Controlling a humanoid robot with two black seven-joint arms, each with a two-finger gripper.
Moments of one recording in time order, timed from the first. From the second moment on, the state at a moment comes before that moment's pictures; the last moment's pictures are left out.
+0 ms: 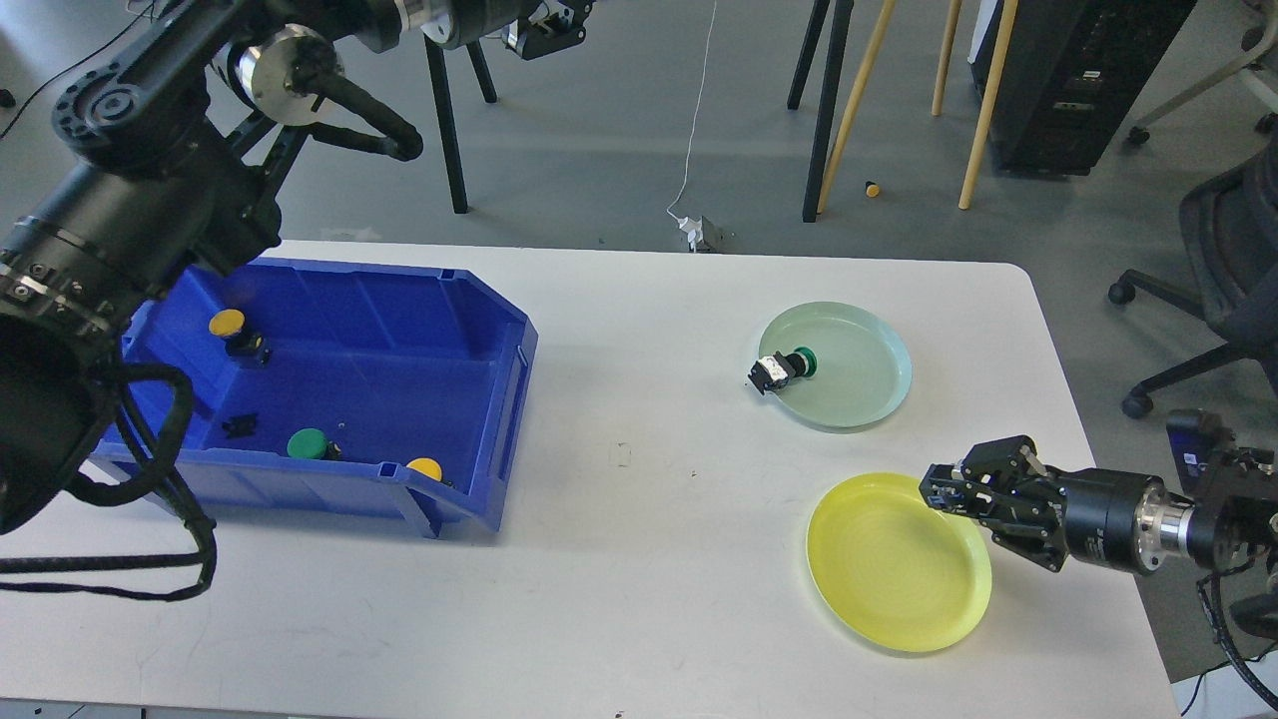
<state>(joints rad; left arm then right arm) -1.26 0.21 -0.79 -0.73 0.48 -0.49 0.15 0.63 -0.92 0.08 1.31 -0.52 0.37 0.20</state>
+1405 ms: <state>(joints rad) -1.28 0.30 -0.79 -0.74 0.51 -0.49 0.15 0.66 -0.87 0.89 1.03 -0.51 0.34 0.15</state>
